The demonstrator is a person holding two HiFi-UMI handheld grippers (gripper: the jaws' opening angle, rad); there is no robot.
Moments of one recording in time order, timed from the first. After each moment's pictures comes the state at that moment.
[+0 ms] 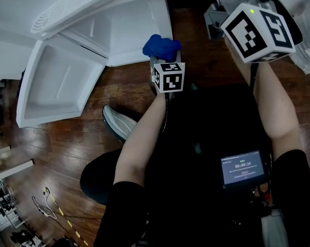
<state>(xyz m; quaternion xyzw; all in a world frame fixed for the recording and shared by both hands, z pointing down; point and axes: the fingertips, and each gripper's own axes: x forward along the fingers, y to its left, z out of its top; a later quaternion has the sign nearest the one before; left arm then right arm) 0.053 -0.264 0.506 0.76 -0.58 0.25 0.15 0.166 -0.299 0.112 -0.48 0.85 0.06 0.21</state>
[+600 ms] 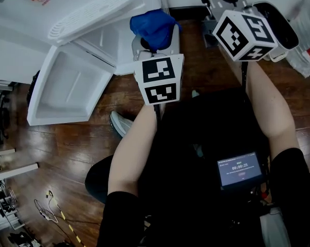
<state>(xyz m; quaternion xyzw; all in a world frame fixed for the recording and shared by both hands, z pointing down) 0.059 -0.265 0.251 0.79 -0.60 0.10 -0.02 0.168 -0.312 0.128 -0.48 0.85 0.03 0.20</state>
